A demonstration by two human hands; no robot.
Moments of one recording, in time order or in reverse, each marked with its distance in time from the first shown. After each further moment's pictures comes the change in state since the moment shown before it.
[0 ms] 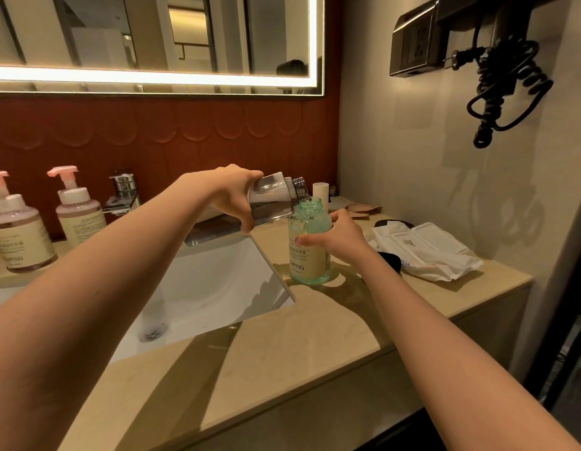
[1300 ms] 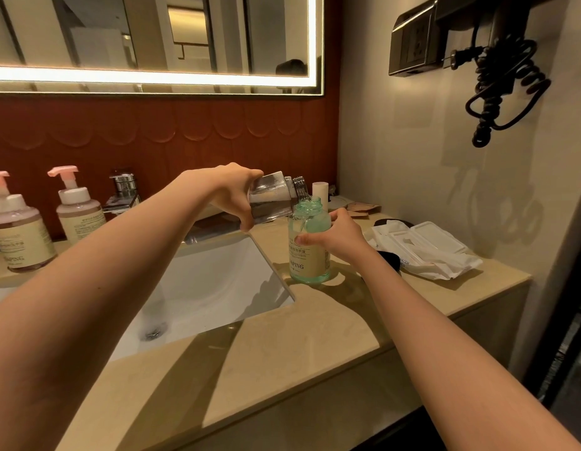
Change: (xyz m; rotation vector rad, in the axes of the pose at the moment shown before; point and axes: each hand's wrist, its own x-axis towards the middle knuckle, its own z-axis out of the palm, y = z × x) left_hand 0.001 0.001 -0.002 0.022 -0.024 0.005; right_hand -0.003 -0.001 -0.001 0.001 -0.002 0.000
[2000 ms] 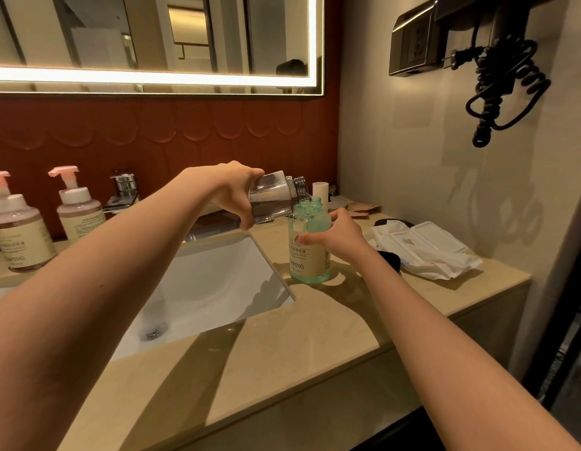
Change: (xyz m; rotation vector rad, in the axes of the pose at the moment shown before) left_hand 0.001 0.001 -0.002 0.009 -0.004 -0.006; right_hand 0.001 0.000 0.001 0.016 -0.001 0.006
